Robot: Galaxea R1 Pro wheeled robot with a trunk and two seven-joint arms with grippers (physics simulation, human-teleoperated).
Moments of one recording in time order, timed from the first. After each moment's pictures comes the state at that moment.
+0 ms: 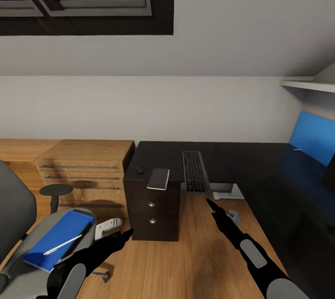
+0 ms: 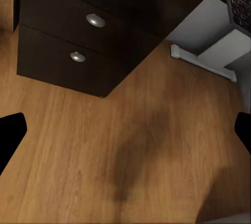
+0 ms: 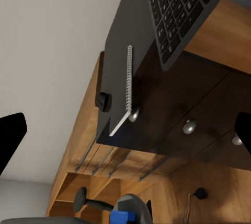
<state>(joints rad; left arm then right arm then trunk) -0.08 0.06 -0.09 -1.59 0.64 0.66 0.18 -0.54 -0.06 -0.01 -0.52 -1.08 0.20 0.54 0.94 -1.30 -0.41</state>
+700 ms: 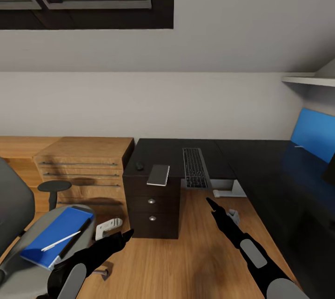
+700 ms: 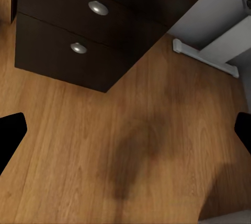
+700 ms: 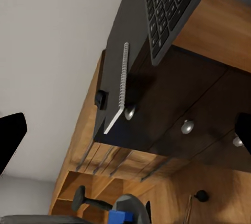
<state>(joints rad) -0.08 0.05 -0.10 -1.59 0.65 0.67 0.18 -0.54 -0.07 -0.02 -0.53 -1.08 0.20 0.57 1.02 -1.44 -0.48</state>
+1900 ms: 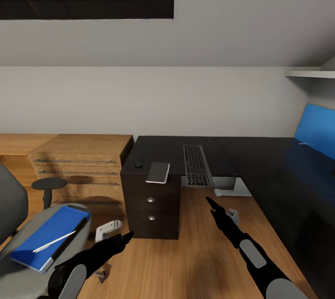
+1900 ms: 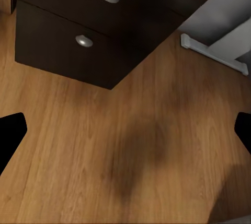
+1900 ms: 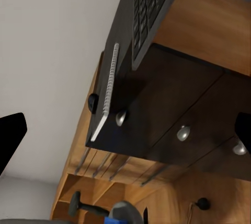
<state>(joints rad) -0.08 0.05 -0.09 -1.57 0.65 0.67 0.18 -0.54 -0.06 -0.02 -0.52 -1.08 0.19 0.61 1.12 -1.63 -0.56</state>
